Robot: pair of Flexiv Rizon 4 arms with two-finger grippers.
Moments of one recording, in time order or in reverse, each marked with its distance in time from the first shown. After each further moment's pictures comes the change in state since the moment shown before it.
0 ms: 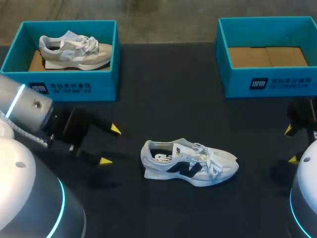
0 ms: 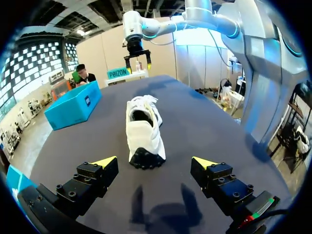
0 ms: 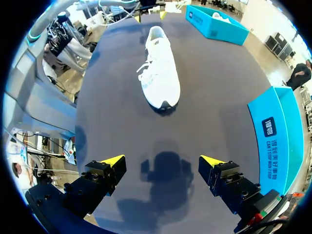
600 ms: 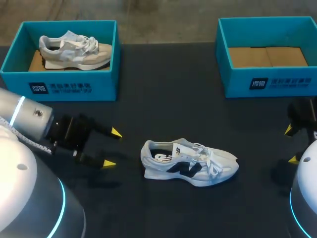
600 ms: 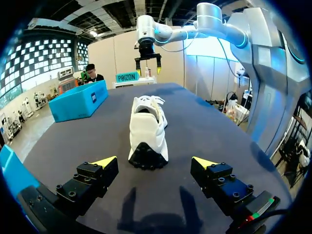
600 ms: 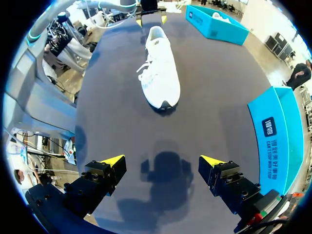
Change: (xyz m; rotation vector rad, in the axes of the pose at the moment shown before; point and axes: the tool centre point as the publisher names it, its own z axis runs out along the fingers) left arm -0.002 0.017 0.017 0.083 -0.029 -0.099; right arm 0.000 0.000 0.000 0.000 0.000 0.000
